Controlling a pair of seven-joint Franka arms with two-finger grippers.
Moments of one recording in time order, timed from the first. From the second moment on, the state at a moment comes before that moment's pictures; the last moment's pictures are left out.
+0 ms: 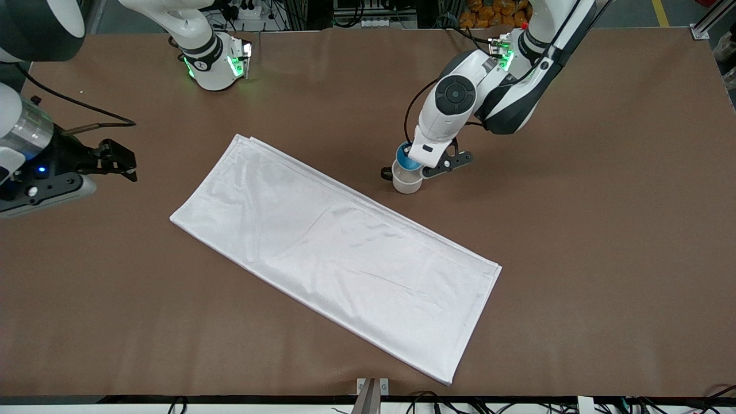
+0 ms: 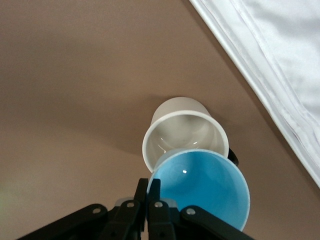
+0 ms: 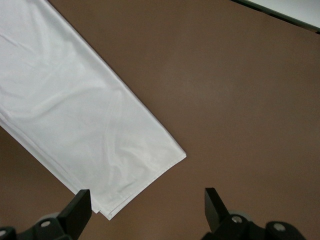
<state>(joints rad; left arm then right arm) -0.10 0.29 -0.66 -2.05 0.01 2.17 -1.10 0.03 0.22 0.10 -1.28 -0.06 1.48 -0.19</state>
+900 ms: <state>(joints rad) -0.08 0.35 -0.64 -1.97 0.12 2.18 -1.08 0.05 0.12 0.01 -1.35 -0.04 1.49 0.00</state>
